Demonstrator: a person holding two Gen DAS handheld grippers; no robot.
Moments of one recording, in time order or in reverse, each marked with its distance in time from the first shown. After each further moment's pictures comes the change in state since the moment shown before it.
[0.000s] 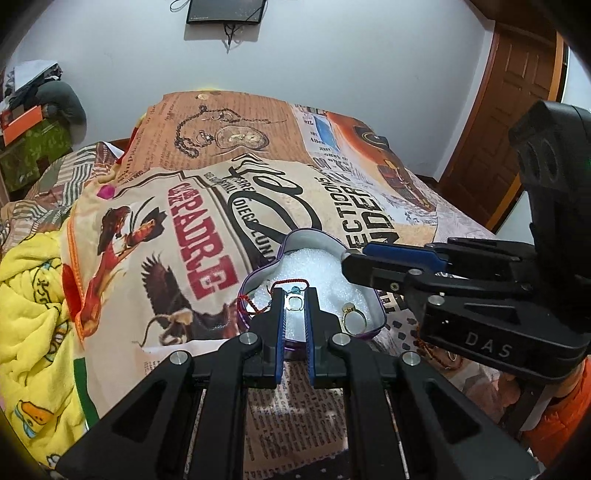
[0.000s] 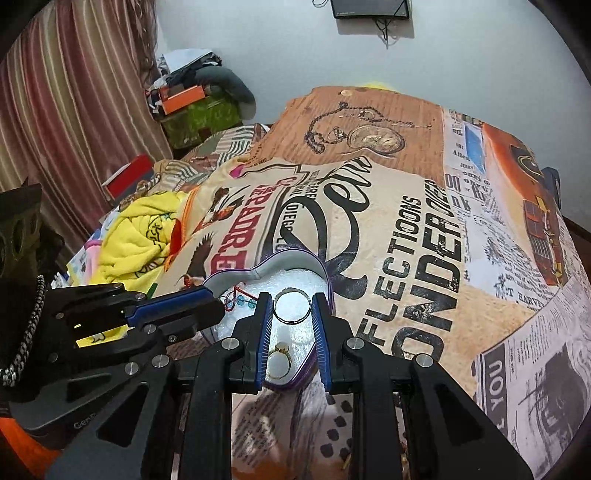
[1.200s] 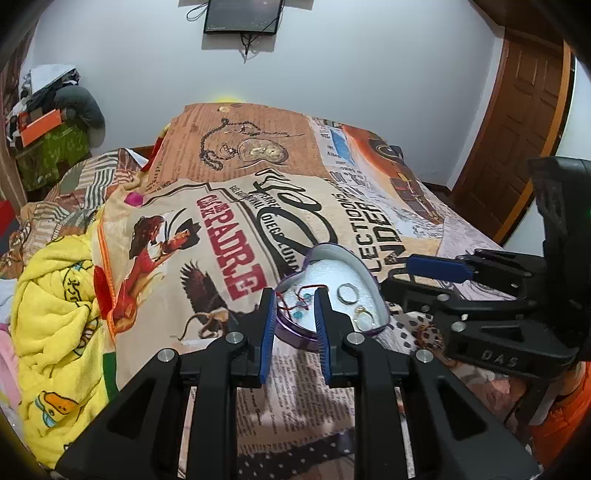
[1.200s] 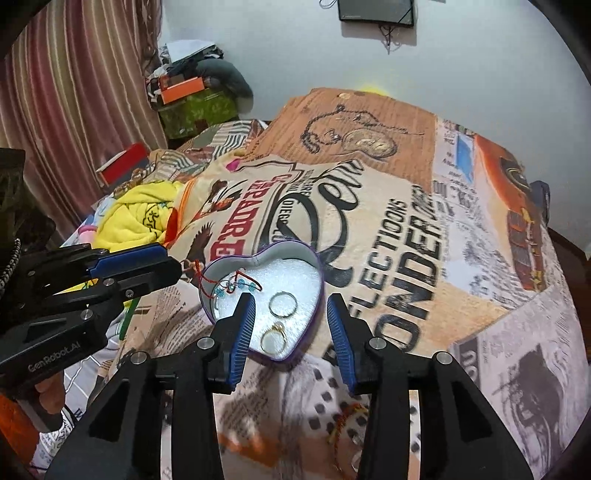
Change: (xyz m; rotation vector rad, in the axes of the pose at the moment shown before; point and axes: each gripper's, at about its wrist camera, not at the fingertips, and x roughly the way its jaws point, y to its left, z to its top) left arm -0.040 0.003 0.006 -0.013 -0.031 0.064; right arm -0.028 0.004 -0.006 -0.045 0.005 -0.066
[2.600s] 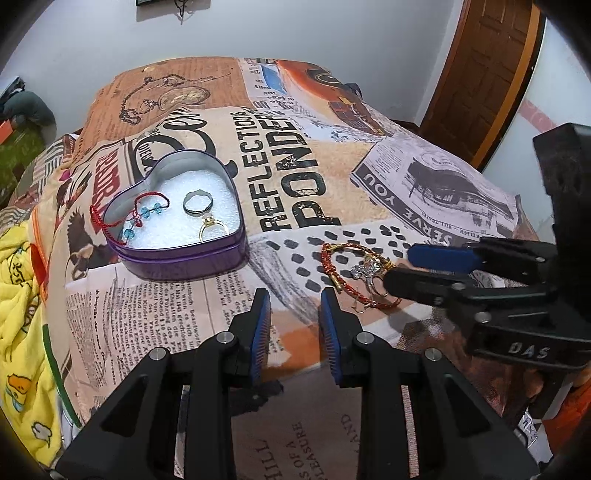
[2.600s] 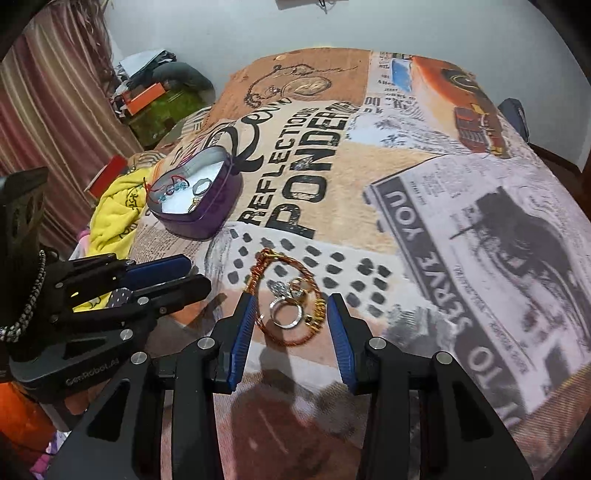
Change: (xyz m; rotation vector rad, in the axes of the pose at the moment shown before) left arm 0.045 -0.097 -0.053 0.131 0.199 -0.088; right arm -0.026 -0.067 -0.095 0.221 0.088 0.038
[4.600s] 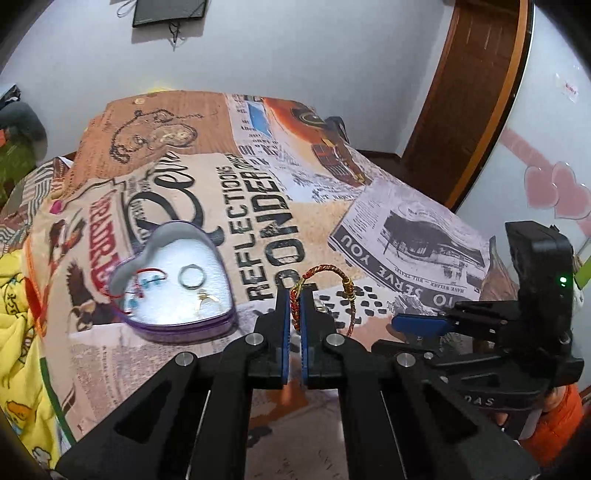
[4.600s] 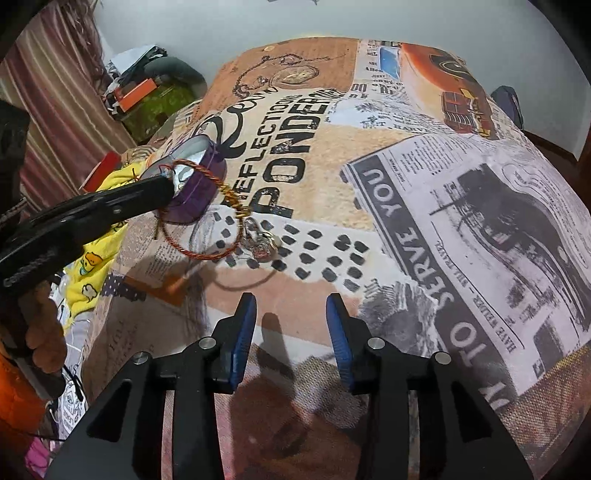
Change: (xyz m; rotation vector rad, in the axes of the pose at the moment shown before) left arm -0.028 0.001 0.037 -0.003 -0.123 -0.072; right arm -0.008 -0.012 -0.006 0.032 0.042 -0.012
